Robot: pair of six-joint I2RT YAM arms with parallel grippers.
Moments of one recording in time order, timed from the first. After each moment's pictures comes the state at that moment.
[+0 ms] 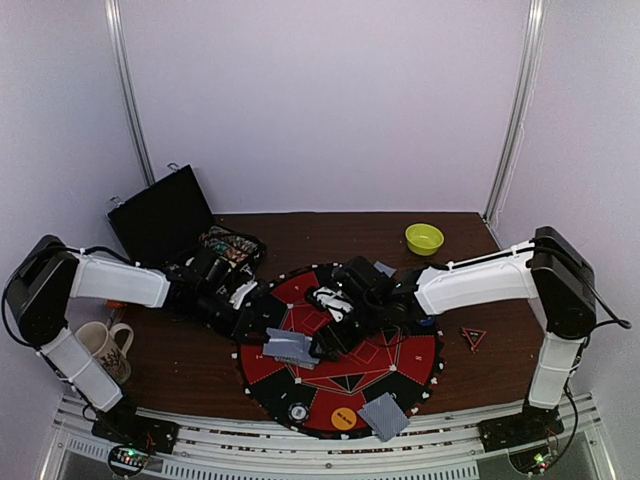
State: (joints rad) left arm -0.58 1.59 0.76 -0.20 0.63 -0.19; right arm 0.98 1.86 1.17 -0.27 -0.23 0.27
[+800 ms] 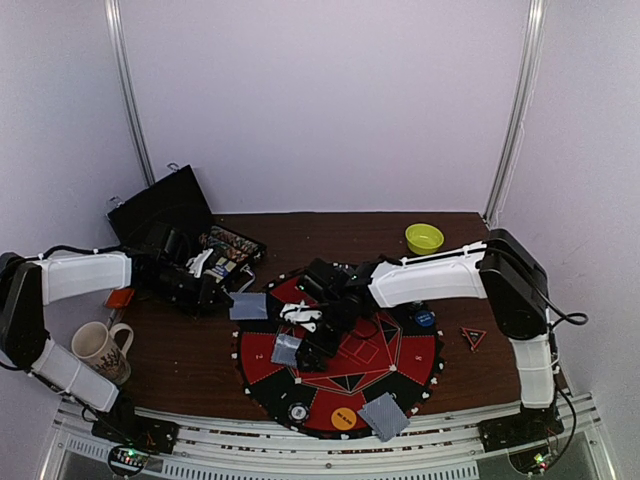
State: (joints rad) left arm -0.30 1.42 0.81 -0.39 0.63 -0.14; right arm 1.02 2.12 1.53 -0.55 -0.22 -0.18
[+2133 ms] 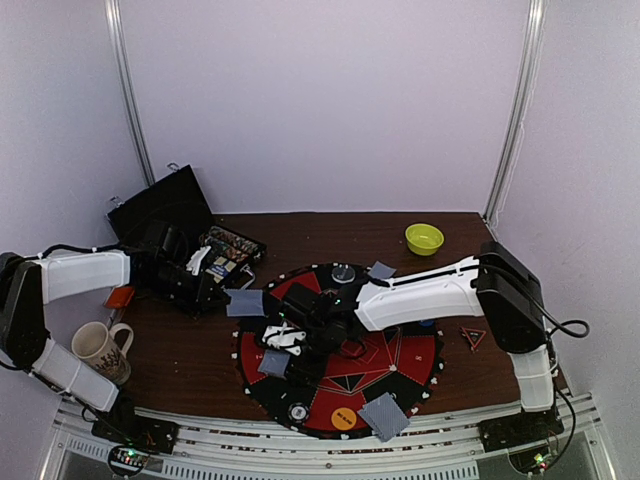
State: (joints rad) left arm -0.28 1.42 0.83 -0.39 0.60 -0.10; right arm 1.15 2.14 1.55 -0.55 -0.13 -0.16
